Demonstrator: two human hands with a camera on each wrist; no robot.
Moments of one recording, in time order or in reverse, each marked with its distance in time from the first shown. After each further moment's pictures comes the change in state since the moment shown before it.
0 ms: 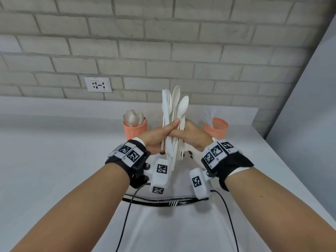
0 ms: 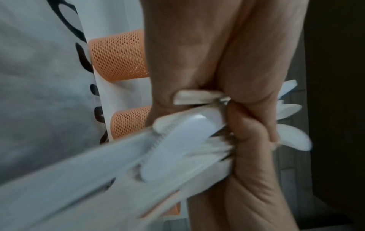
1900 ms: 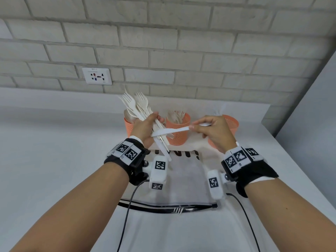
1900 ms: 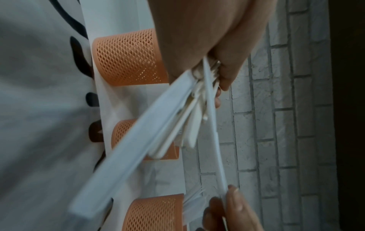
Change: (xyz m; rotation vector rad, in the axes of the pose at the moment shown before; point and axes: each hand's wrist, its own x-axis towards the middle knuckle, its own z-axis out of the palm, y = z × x) left_hand 0.040 -0.018 -0.060 -0.630 0.528 0.301; right_hand 0.005 0.032 -0.038 -0.003 0.389 -0.041
